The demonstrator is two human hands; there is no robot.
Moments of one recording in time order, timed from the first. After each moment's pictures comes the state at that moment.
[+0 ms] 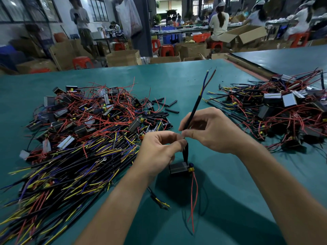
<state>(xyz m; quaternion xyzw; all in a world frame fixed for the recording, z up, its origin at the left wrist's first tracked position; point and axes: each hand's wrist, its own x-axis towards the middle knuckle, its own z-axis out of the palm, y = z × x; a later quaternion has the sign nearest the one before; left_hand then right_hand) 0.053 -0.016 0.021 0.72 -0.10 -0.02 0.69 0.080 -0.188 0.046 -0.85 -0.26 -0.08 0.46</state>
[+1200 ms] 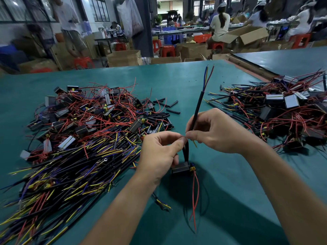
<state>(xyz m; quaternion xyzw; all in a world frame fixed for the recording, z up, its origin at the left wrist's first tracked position) 0.053 -0.022 0.012 0.70 -0.06 0.02 0.72 0.078 -0.194 0.052 -0.88 -0.25 -0.04 0.41</state>
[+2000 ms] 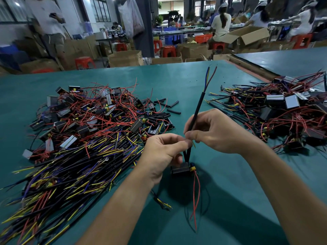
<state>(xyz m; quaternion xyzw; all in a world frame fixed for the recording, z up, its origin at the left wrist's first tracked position) 0.053 -0.023 0.019 0.66 -0.03 -0.09 0.75 0.076 -0.192 0.054 -0.85 -0.26 -0.02 0.46</state>
